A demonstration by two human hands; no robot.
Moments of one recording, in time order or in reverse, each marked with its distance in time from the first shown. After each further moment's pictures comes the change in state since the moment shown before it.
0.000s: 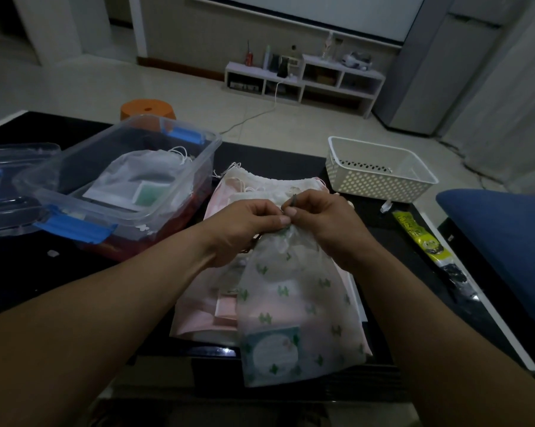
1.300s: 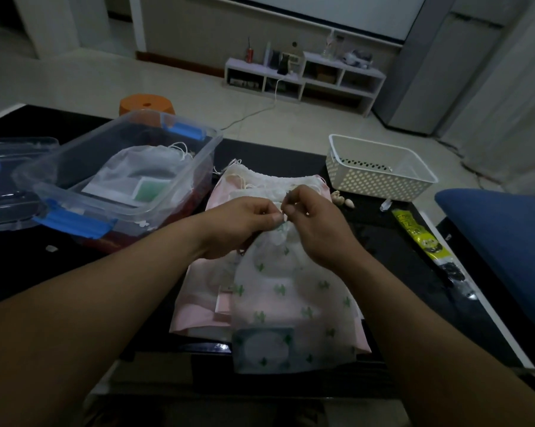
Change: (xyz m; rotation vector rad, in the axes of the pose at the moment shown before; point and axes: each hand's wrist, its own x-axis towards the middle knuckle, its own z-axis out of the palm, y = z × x) left_hand -0.003 0.004 -0.011 0.187 -0.095 0.015; right_hand -0.003 0.003 0.018 -0.370 0.072 -0.109
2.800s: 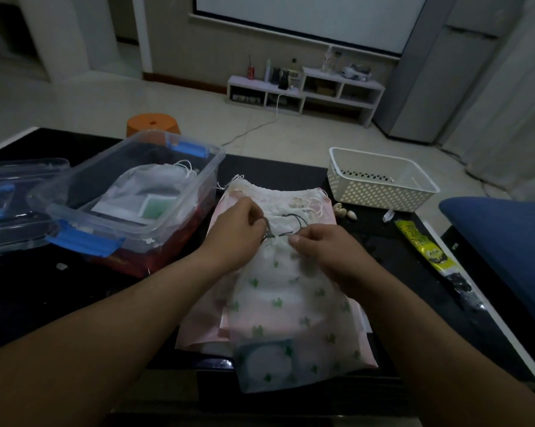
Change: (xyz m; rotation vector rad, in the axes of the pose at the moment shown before) left_hand 0.008 -0.012 0.004 0.464 0.579 0.102; right_hand -0.015 -0.001 -0.014 0.279 -0.144 0.365
